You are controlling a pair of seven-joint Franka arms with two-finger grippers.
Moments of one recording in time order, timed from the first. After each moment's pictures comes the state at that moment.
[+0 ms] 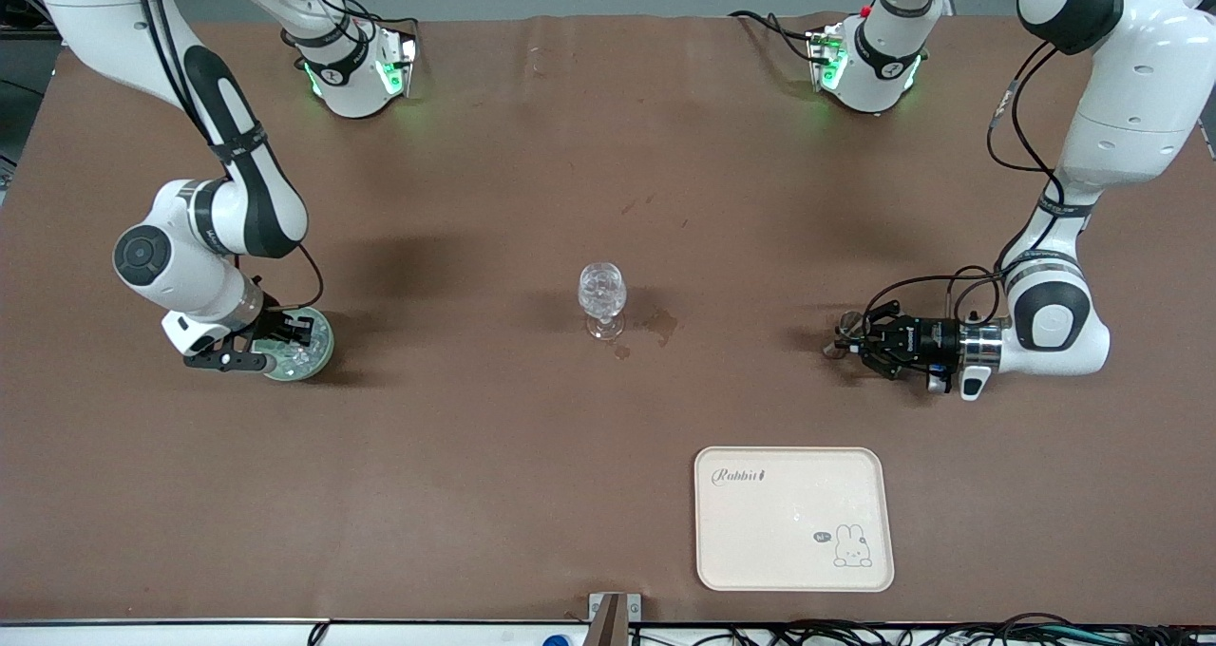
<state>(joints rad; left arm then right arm) 0.26 0.79 -0.15 -1.75 -1.01 1.76 -0.58 0.06 0.36 -0.08 -2.16 0.06 2.53 -0.01</state>
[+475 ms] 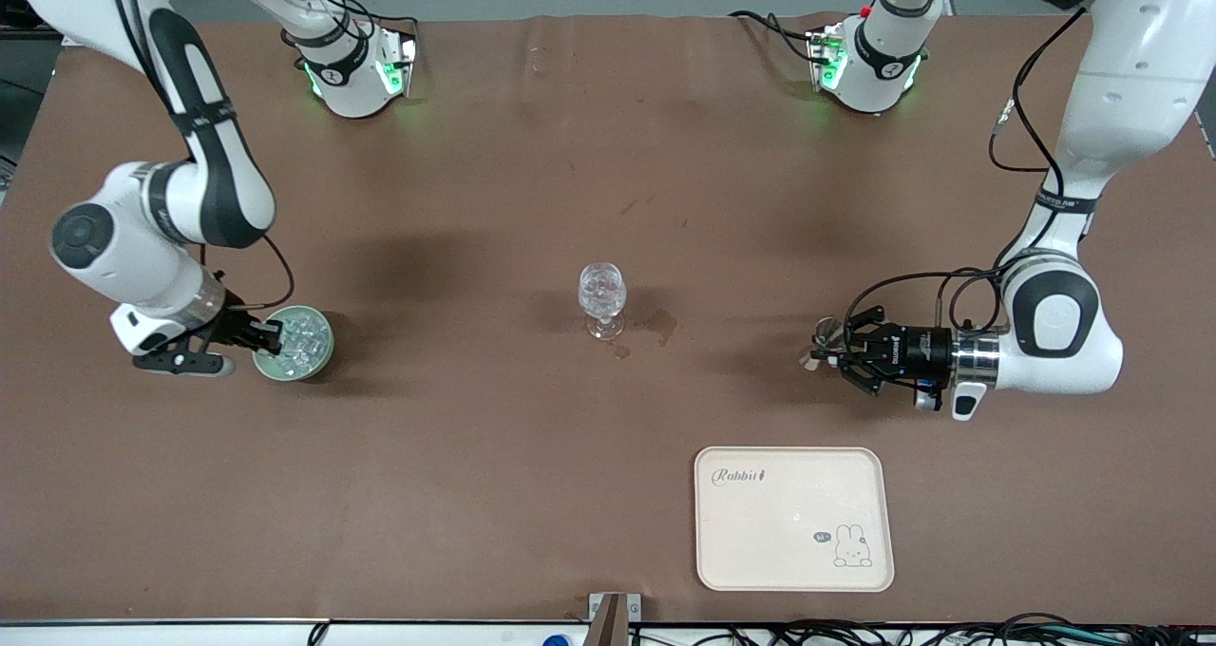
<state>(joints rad) 0.20 0.63 -0.27 -1.67 -1.02 1.79 -0.89 0.05 0.23 -0.10 -2.07 0.06 2.35 -0.01</state>
